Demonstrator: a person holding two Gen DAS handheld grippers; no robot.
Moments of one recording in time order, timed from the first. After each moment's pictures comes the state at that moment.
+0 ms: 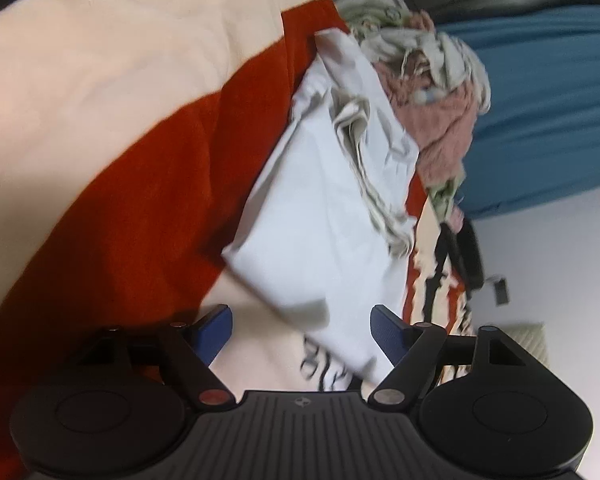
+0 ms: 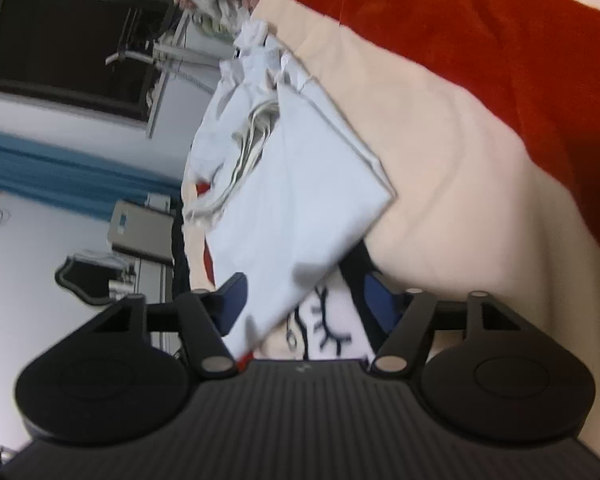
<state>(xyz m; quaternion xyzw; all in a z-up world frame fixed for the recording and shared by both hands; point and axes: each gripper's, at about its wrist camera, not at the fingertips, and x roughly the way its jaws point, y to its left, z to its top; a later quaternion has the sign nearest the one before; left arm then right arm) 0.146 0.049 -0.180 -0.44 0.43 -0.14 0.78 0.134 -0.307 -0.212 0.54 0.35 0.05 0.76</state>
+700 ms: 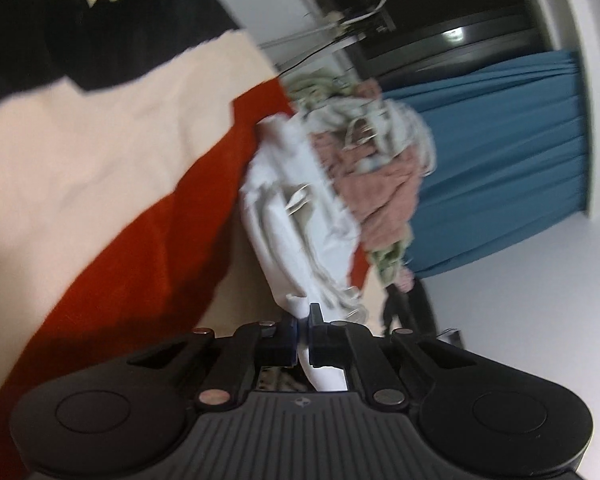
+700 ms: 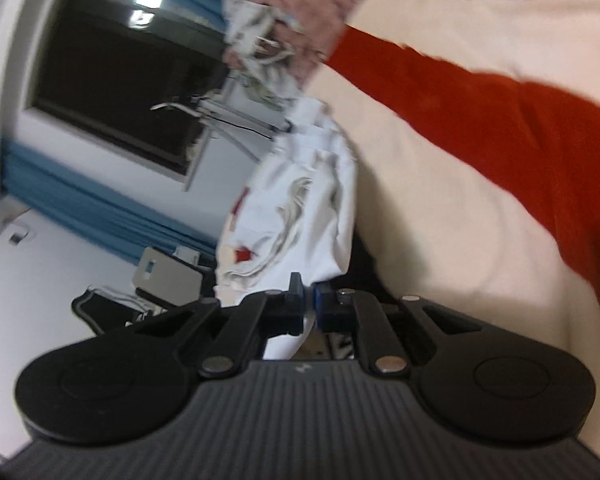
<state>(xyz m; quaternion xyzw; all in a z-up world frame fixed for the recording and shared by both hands) 0.142 0.070 -0.148 -0.47 0.30 -0.16 0.81 0.118 -0.312 -0.170 0.51 0.23 0.06 0.83</state>
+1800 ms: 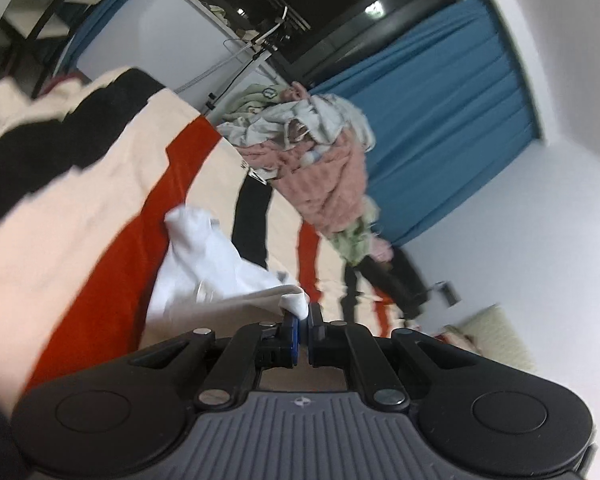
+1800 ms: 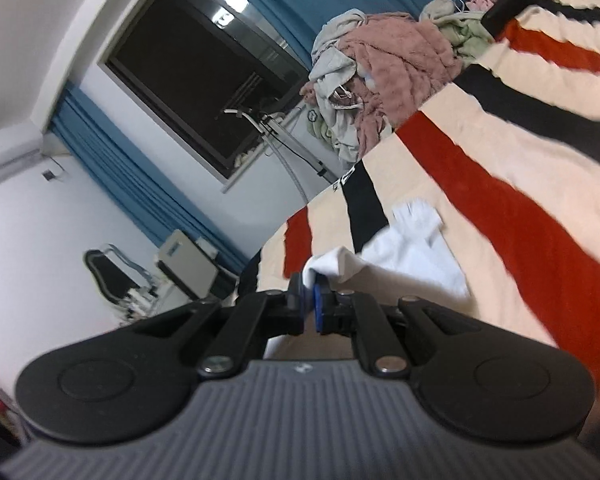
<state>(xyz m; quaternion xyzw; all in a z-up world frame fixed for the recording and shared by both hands) -0.006 0.068 -0.022 -0.35 0.28 -0.21 0.87 -0.006 -0.292 -0.058 0.39 0.18 0.07 0.90</state>
